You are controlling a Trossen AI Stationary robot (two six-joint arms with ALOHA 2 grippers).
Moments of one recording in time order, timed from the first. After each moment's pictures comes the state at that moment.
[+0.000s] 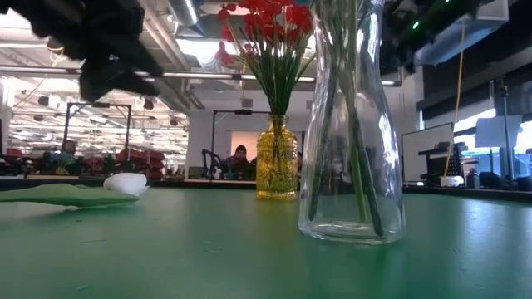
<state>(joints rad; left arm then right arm) -0.42 1.04 0.54 -0.17 -0.53 -0.92 -0.49 0.99 0.89 -0.42 0.16 0.10</state>
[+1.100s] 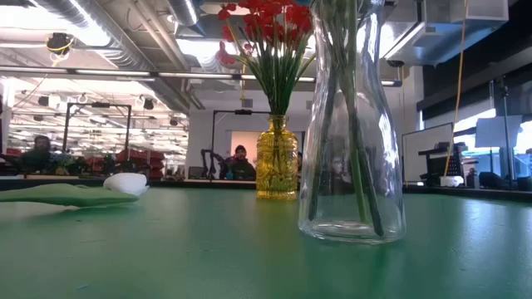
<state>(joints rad) -0.12 1.15 1.12 0.21 -0.44 -0.07 -0.10 0.99 0.89 0.12 -0.15 0.24</state>
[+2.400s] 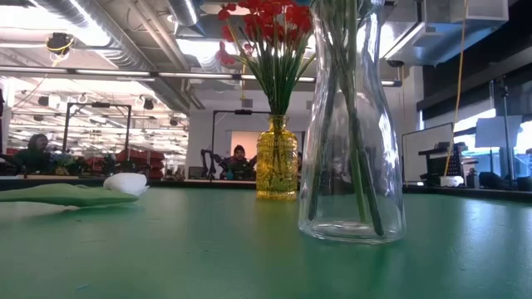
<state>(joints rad) -0.07 1.36 1.31 0.24 -0.50 -0.01 -0.09 1.00 0.89 0.07 -0.18 0.26</state>
